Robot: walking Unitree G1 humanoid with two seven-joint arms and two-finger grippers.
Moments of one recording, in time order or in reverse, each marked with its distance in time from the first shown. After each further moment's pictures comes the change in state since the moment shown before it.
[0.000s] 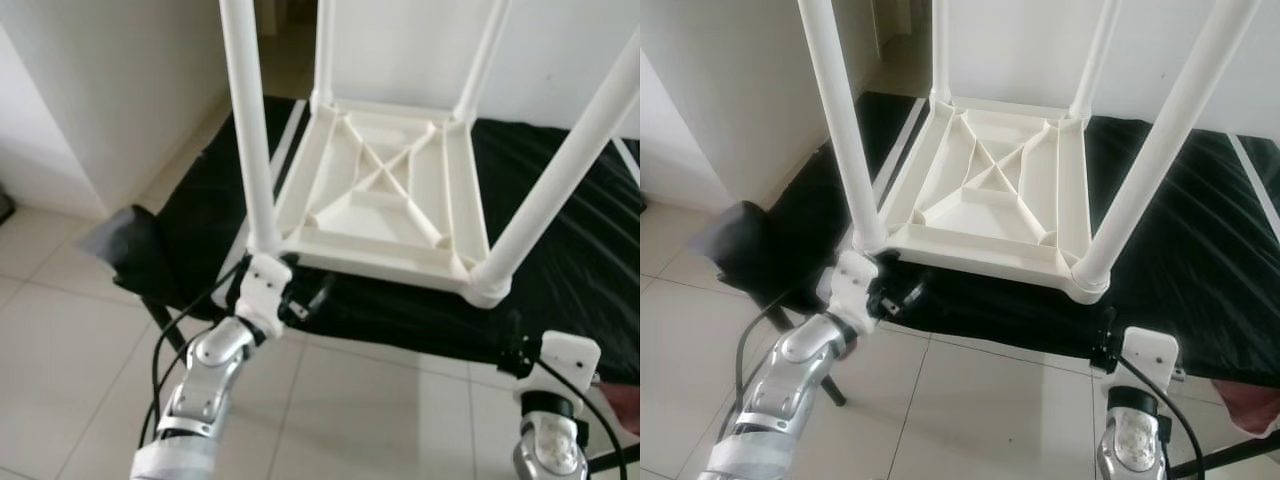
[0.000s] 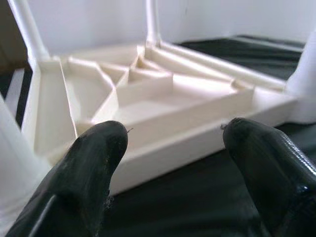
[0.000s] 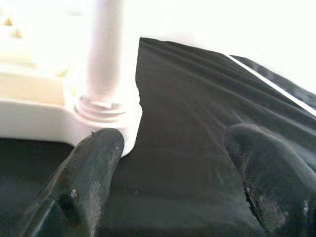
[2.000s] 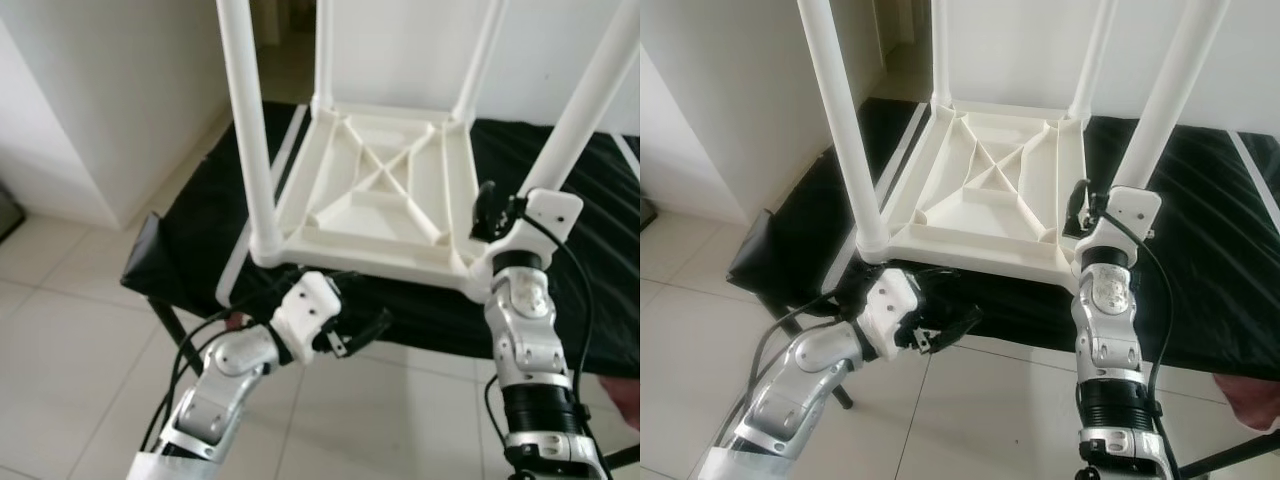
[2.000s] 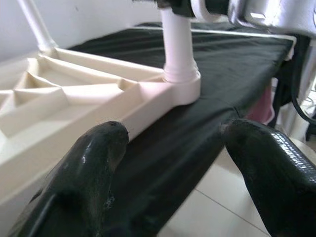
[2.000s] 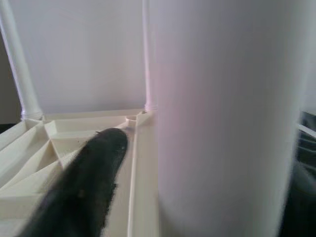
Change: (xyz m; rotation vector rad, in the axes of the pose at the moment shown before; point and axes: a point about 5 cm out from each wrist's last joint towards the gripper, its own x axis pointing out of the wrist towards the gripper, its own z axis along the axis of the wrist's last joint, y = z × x) left arm -0.001 -0.053 0.016 0.056 0.035 -0.416; right arm 0.117 0.043 0.084 0.219 -0.190 0.042
